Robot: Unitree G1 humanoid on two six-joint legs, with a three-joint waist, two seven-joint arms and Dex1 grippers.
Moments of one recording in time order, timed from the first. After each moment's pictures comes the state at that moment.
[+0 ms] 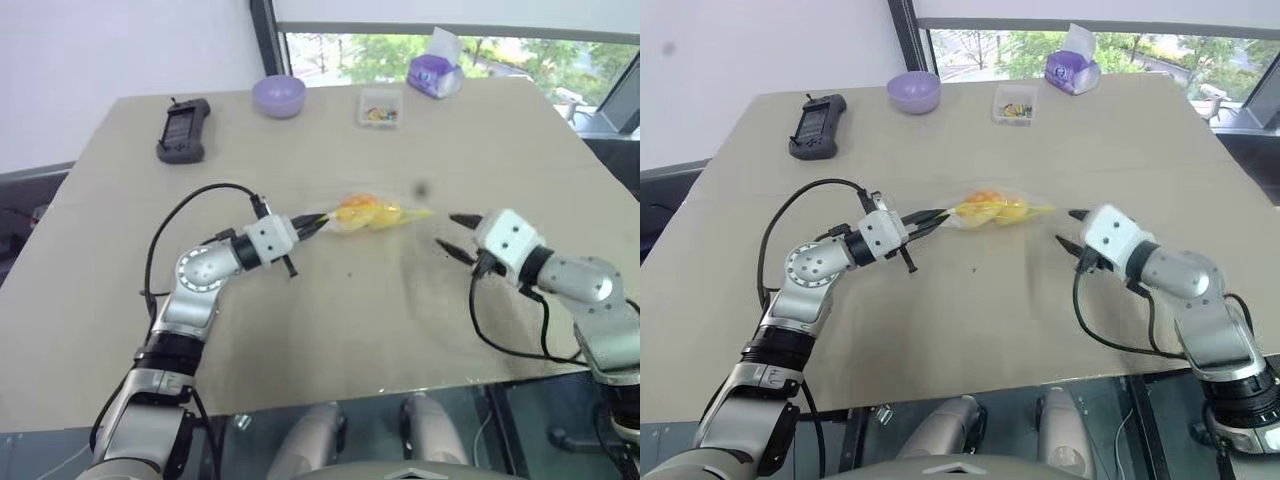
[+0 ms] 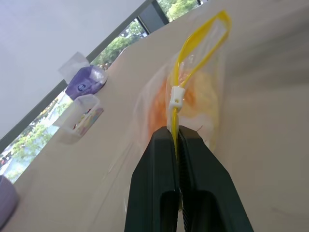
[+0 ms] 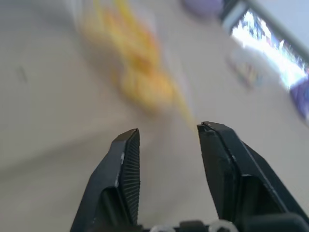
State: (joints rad) left arm -0.46 0.53 -0.09 0.30 -0.04 -0.48 -0.83; right arm -0.36 -0.64 0.08 -0.48 0.02 0.38 0.73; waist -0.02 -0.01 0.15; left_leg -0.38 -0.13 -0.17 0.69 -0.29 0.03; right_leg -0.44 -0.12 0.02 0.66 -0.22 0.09
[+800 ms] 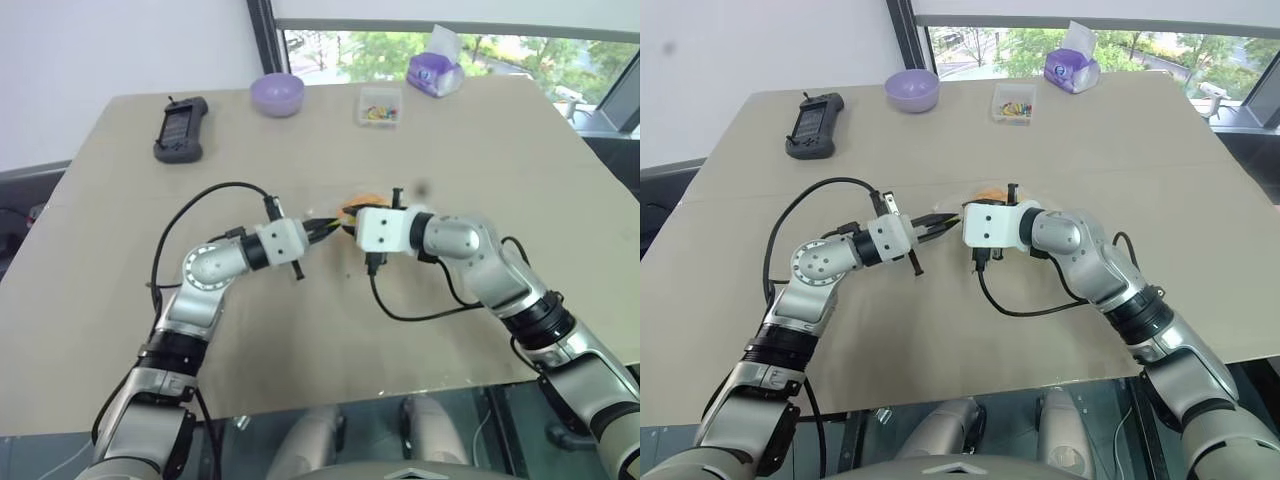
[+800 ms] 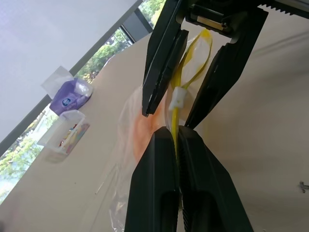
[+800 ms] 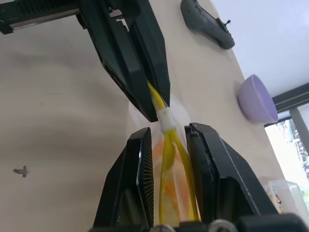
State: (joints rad) left arm -0.47 0.54 -0.12 0.23 -0.04 -0.44 -0.86; right arm -0.73 -0.44 0.50 -0.04 -0.32 0.06 0.73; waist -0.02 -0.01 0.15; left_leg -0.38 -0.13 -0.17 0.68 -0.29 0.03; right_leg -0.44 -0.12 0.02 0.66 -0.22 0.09
